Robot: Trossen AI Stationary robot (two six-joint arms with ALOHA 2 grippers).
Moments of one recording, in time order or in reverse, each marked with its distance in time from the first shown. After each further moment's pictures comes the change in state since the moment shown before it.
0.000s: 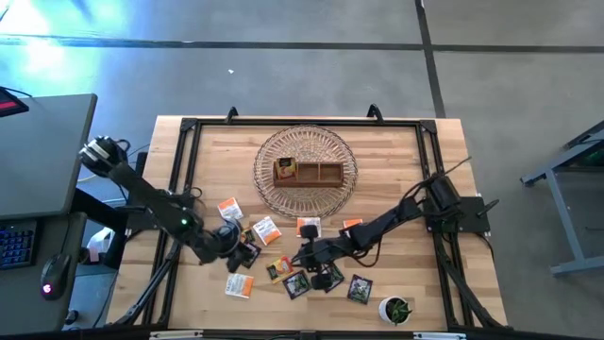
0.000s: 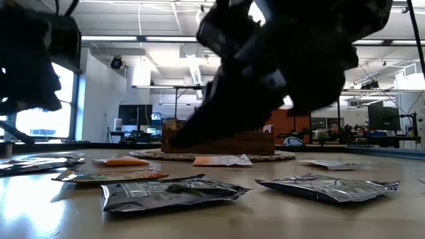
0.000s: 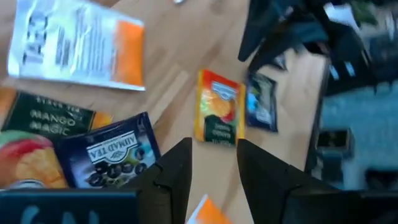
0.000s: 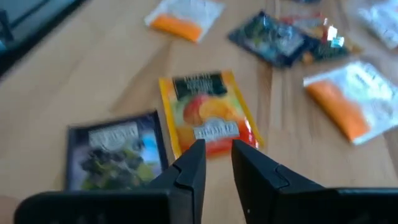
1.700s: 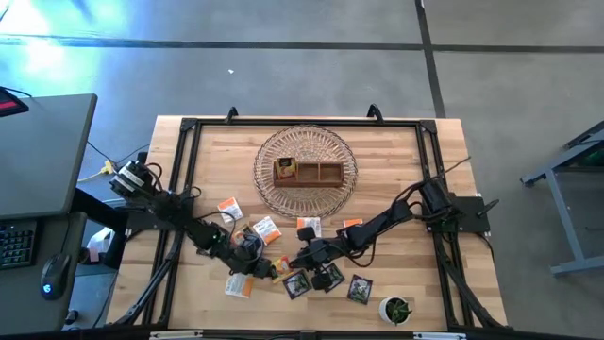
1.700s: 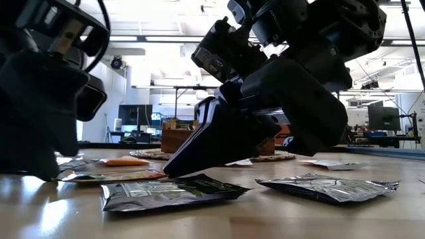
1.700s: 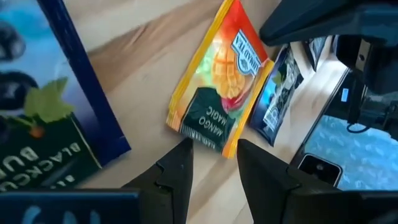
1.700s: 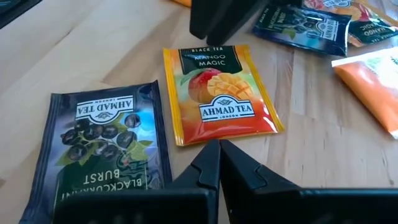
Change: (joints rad) left arm 0.109 0.495 0.091 0.358 0.263 -0.387; right arm -0.018 0.073 0.002 0.060 -0.059 -0.064
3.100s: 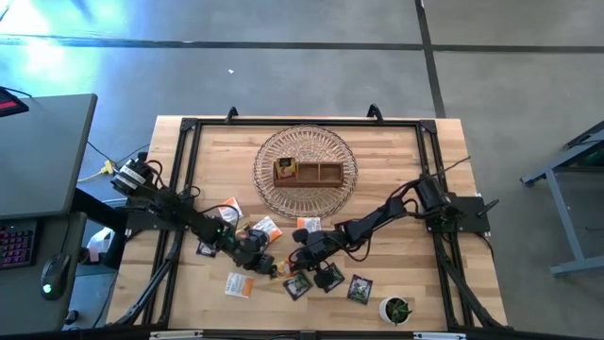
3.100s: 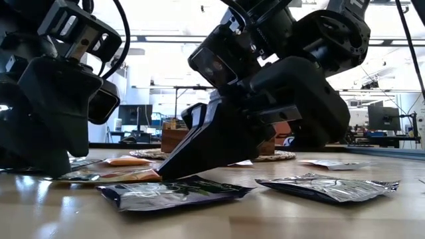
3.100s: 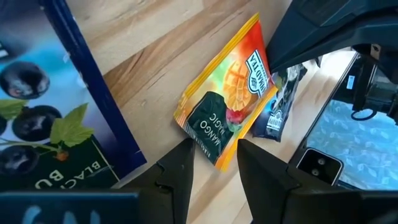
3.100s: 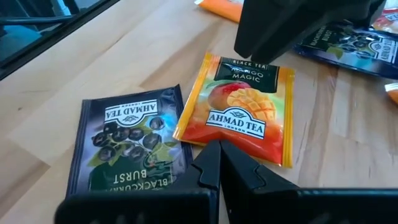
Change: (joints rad) left arm 0.074 0.000 -0.002 -0.012 0.141 0.067; right arm -0.050 0.035 -0.002 0.084 -0.240 -0.057
